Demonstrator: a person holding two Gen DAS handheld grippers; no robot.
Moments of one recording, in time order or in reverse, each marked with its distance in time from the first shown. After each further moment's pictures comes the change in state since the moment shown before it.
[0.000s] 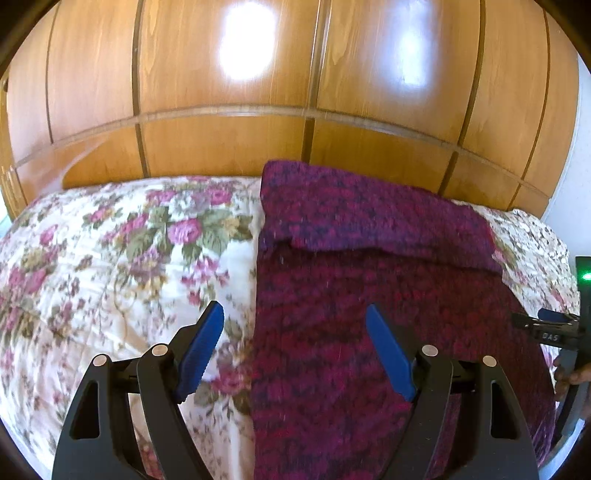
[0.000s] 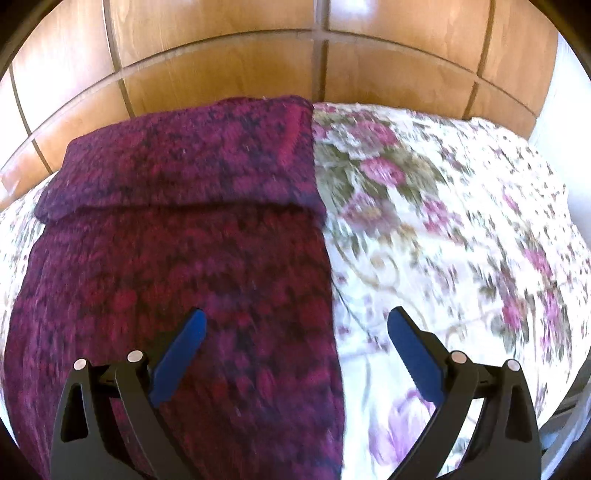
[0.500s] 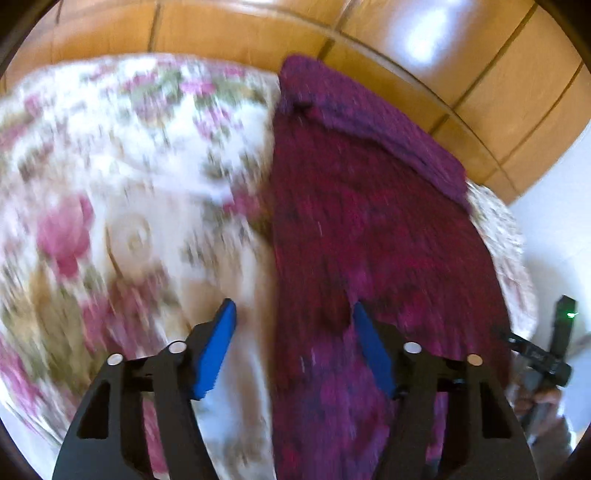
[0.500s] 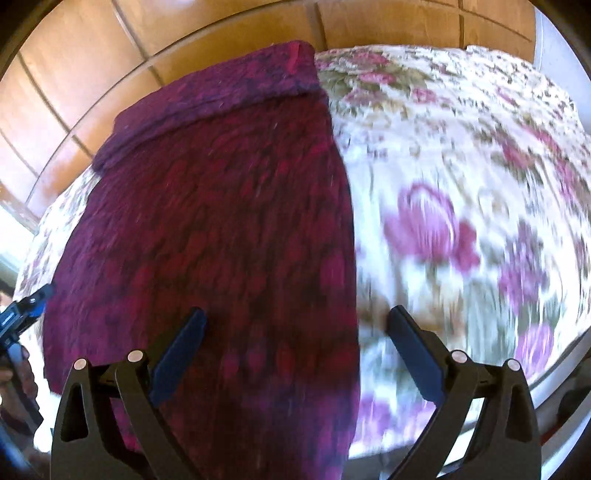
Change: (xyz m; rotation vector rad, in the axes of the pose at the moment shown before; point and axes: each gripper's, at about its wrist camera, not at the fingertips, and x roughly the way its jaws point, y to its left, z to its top) left arm -0.013 0.049 -0.105 -0.197 0.296 -0.266; right arm -0.048 -0.017 -0.117 0.096 0.103 0.220
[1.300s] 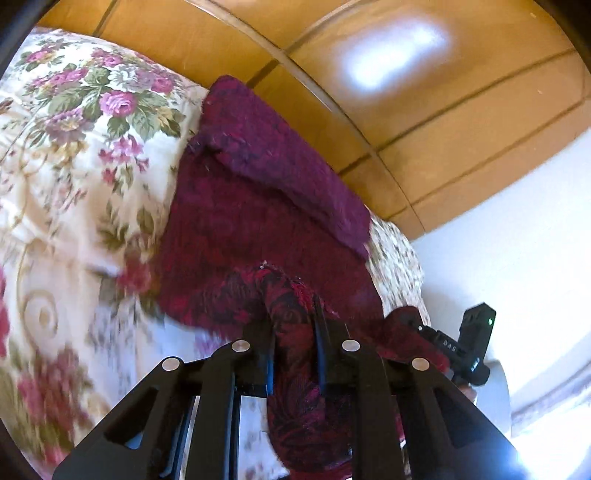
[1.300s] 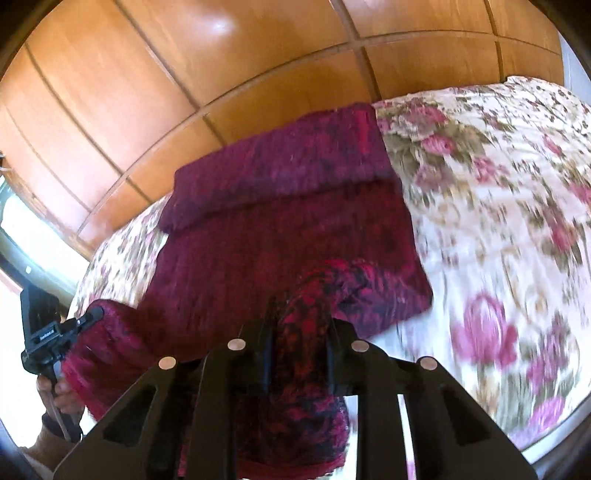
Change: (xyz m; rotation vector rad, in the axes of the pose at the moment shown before) left arm -0.001 -0.010 0.082 -0.132 -0.032 -0.398; right arm -0.022 0.031 0.079 0.021 -0.129 0.200
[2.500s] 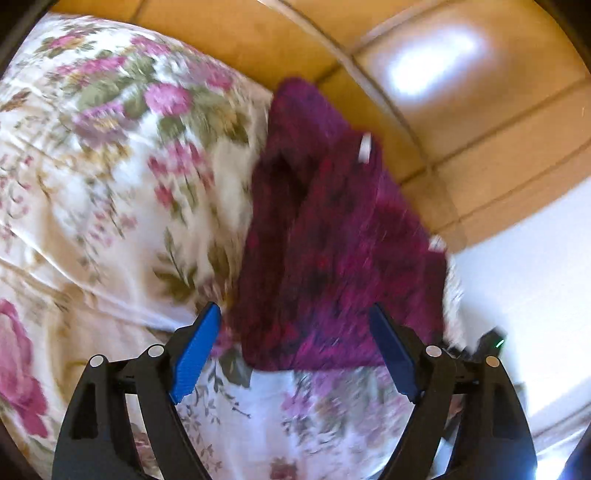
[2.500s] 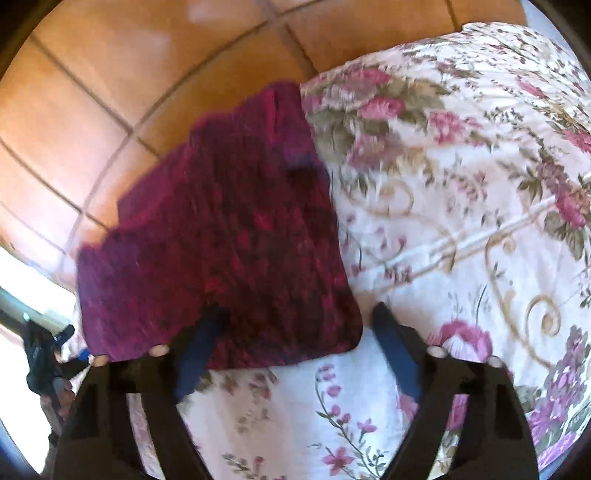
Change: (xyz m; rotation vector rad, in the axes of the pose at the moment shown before) left arm 0.012 0.052 0.022 -0.022 0.023 0.157; right arm 0.041 -0.074 0.012 0.152 0.034 -0.041
